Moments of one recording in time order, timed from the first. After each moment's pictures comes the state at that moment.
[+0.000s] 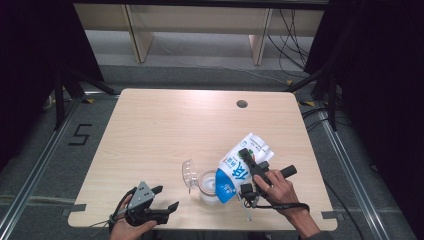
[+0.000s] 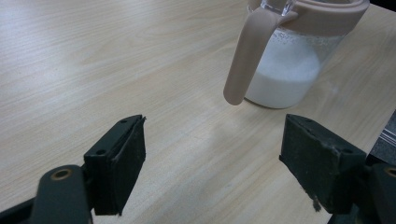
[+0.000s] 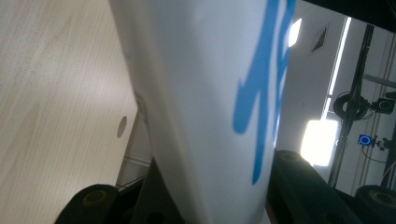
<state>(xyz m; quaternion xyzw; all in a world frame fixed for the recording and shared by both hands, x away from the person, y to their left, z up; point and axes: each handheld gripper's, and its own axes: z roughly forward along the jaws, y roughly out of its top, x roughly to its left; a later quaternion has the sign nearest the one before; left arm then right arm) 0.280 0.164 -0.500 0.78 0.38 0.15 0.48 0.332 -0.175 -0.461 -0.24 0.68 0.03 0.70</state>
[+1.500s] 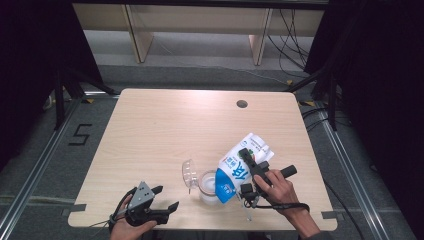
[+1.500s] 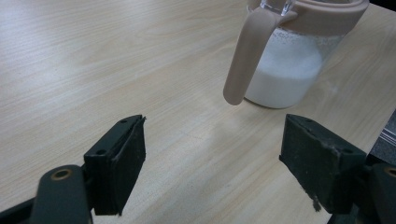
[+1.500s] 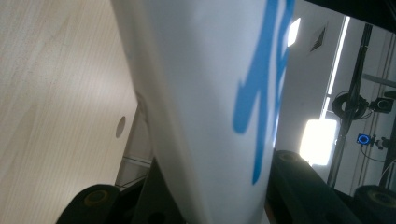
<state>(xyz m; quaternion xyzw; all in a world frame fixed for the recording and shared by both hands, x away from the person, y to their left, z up) 0.280 0.163 -0.500 0.78 0.38 0.15 0.48 0.331 -0.174 -0.462 -0.22 0.68 0.04 0.70</state>
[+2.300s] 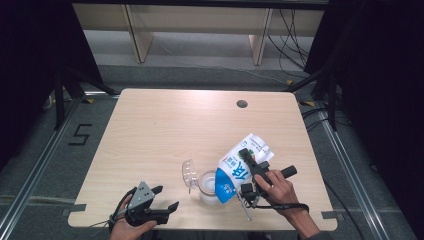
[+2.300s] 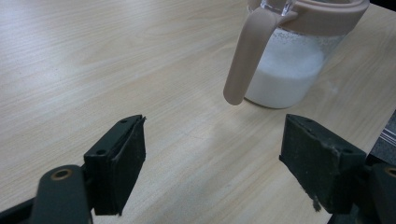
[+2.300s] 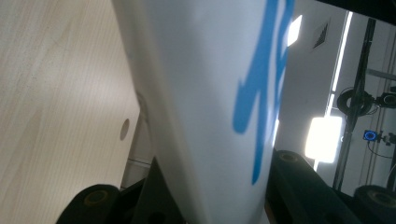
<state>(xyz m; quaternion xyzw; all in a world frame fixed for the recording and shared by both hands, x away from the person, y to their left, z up) 0.280 0.164 -0.500 0.78 0.38 0.15 0.48 0.330 -0.174 -0.461 -0.22 0.68 0.05 0.70</state>
